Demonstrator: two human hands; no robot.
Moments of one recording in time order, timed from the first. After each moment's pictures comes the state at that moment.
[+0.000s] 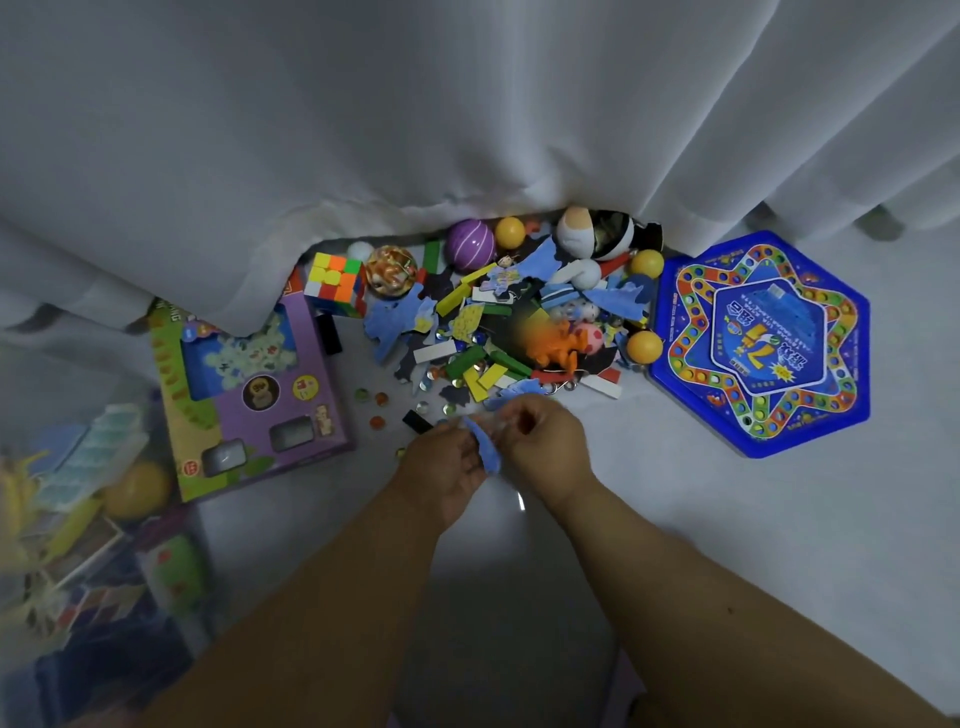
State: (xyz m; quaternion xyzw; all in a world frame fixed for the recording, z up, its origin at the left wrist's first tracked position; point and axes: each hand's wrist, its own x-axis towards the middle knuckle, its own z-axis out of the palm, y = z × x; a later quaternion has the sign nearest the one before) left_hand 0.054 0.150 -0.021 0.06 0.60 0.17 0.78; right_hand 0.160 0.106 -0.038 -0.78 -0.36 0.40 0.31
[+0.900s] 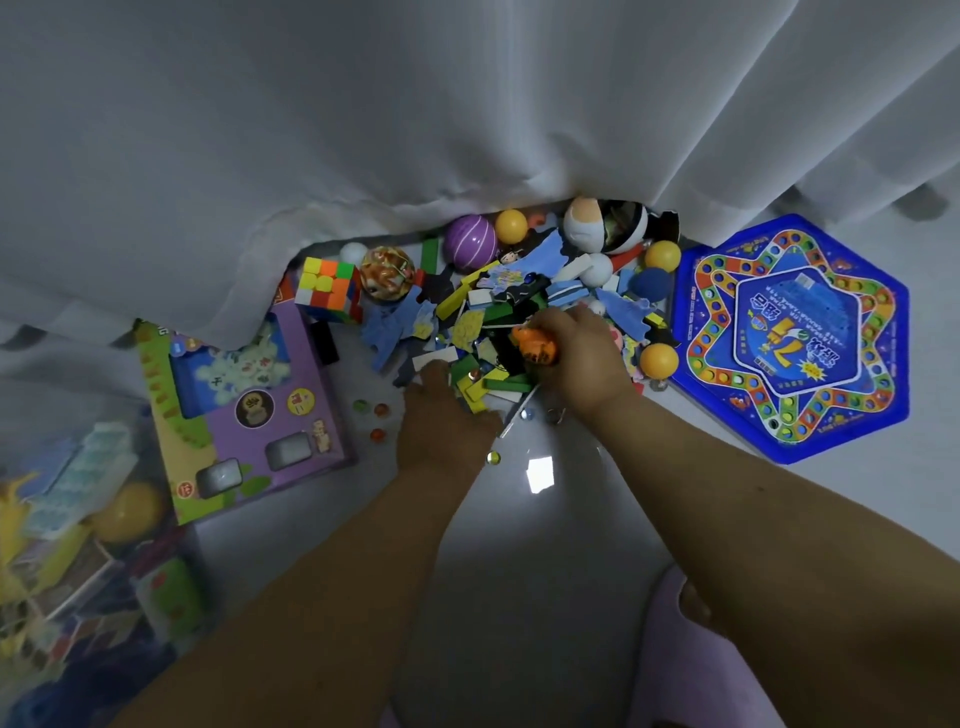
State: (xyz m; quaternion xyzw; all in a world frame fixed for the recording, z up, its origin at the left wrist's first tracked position) left_hand 0.060 0.185 -0.050 0.62 0.66 0.05 0.43; right_hand 0.230 0.175 -0.055 -0.79 -0.54 0.26 0.16
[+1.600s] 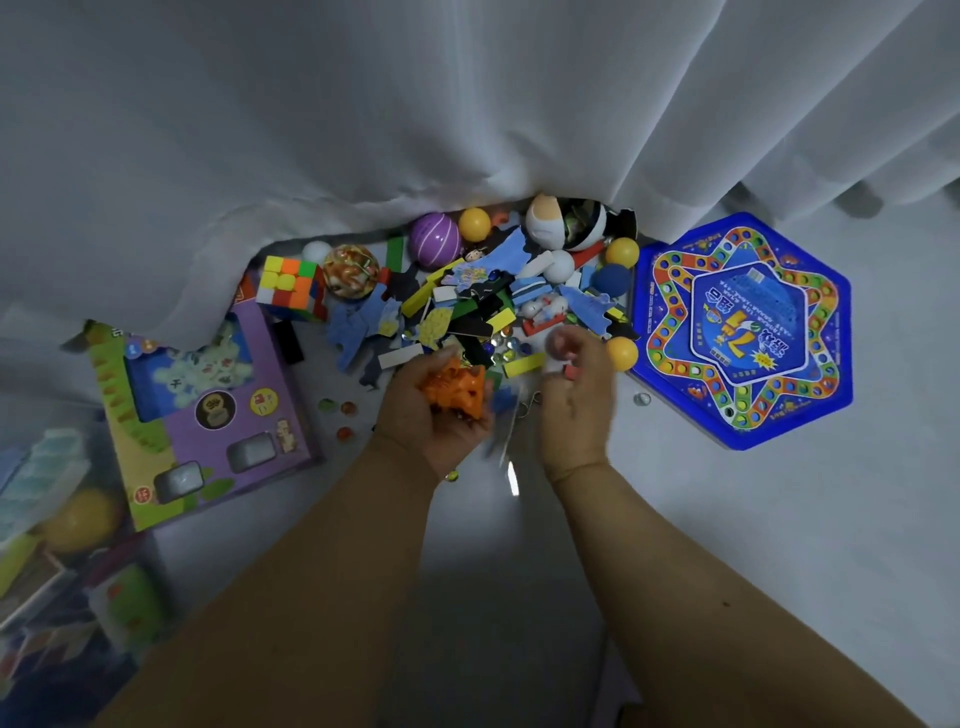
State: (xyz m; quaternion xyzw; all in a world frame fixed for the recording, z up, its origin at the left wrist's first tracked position) left_hand 0.082 0.189 -0.021 -0.01 0.47 0.24 0.85; right_hand 0.196 0.121 -0.022 -0.80 -0.26 0.26 0.47
